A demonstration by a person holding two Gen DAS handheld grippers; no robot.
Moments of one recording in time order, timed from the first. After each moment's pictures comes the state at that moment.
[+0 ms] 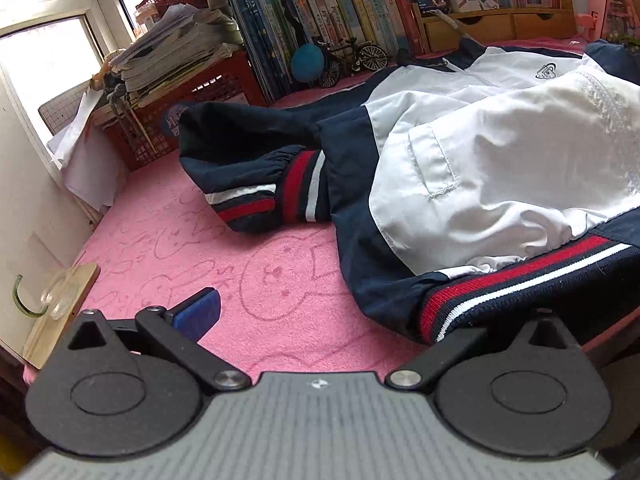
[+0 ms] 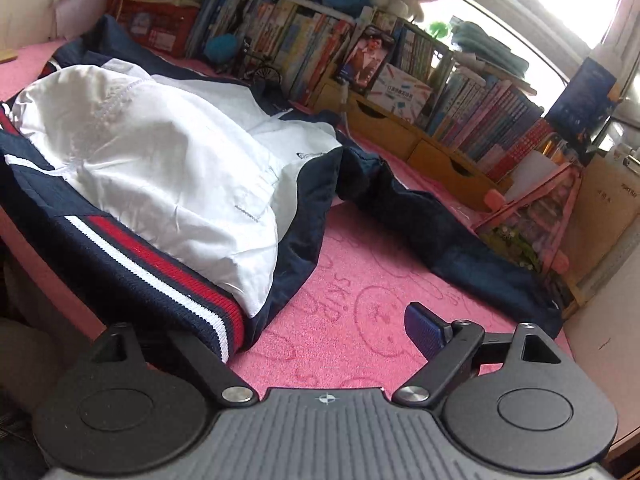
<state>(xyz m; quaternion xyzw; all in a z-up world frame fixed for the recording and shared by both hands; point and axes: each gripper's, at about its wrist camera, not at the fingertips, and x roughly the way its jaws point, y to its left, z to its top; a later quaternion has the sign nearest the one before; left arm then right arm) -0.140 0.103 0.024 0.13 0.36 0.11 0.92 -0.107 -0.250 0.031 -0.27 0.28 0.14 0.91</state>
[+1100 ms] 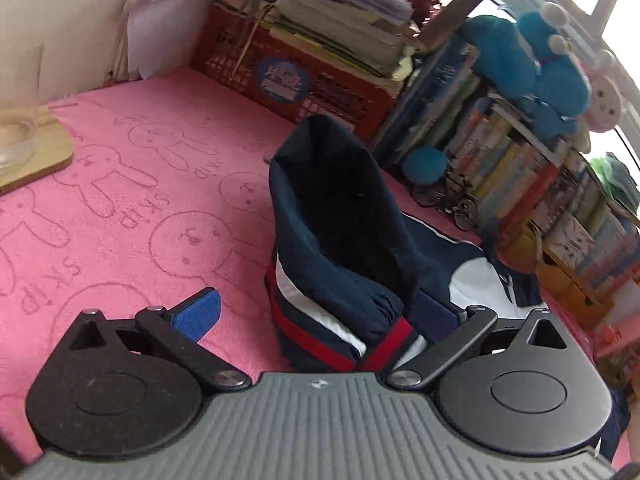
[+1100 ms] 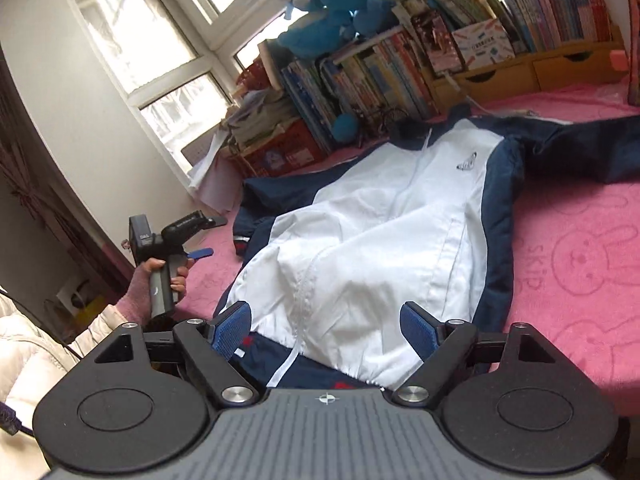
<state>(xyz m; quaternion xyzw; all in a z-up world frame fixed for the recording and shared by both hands) -0.045 0.272 0.028 -0.32 0.27 0.17 0.89 -0.099 -0.313 0.107 0.14 0.36 0.41 0.83</state>
